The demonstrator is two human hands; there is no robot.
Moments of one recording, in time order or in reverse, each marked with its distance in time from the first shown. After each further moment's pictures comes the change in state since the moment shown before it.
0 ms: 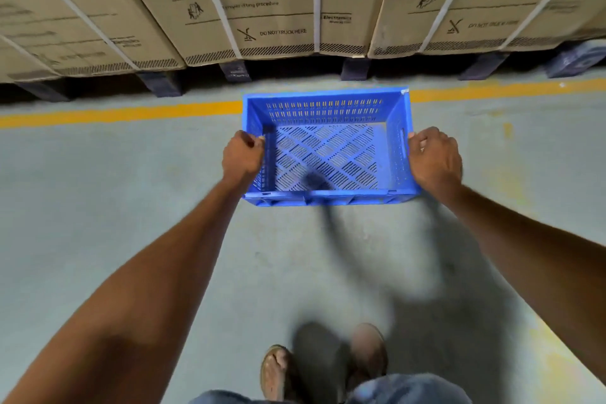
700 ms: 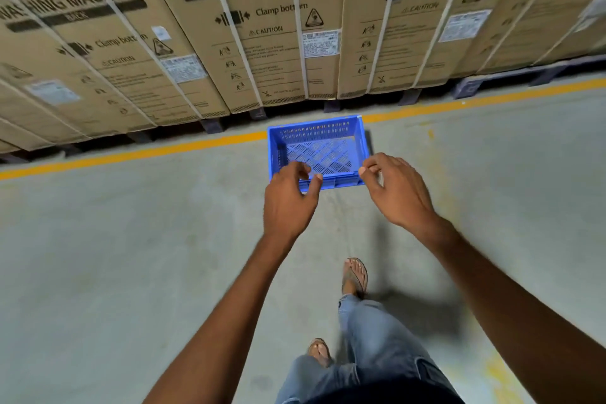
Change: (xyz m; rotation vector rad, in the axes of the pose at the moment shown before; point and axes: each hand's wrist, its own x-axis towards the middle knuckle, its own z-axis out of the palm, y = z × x) left_hand -0.490 0.181 -0.301 0.017 -0.013 0.487; right_hand -0.372 -0.125 -0.428 0.137 -0.039 -0.360
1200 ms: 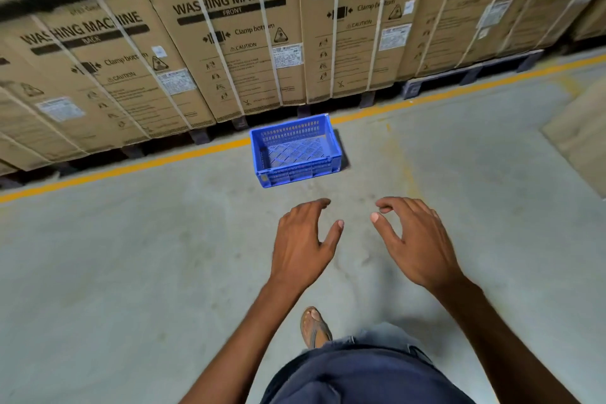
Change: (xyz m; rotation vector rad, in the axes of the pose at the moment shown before) left_hand -0.325 0.033 -0.060 0.166 -0.146 0.336; right_hand -0.365 -0.046 -0.084 -0.062 0.154 0.048
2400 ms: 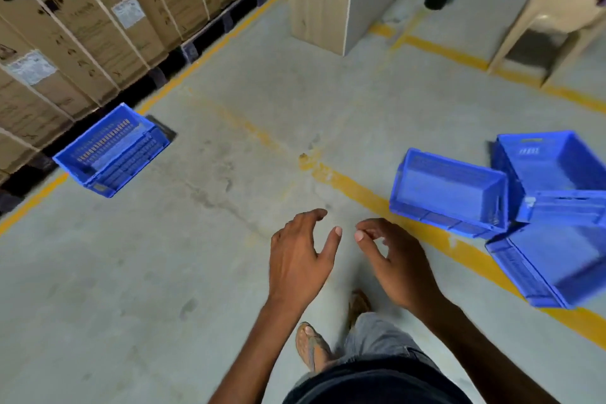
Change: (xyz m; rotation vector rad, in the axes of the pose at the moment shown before) left_hand -0.567 0.254 0.098 -0.136 -0.431 0.442; right_hand -0.714 0.035 -0.122 0.249 0.394 0.696
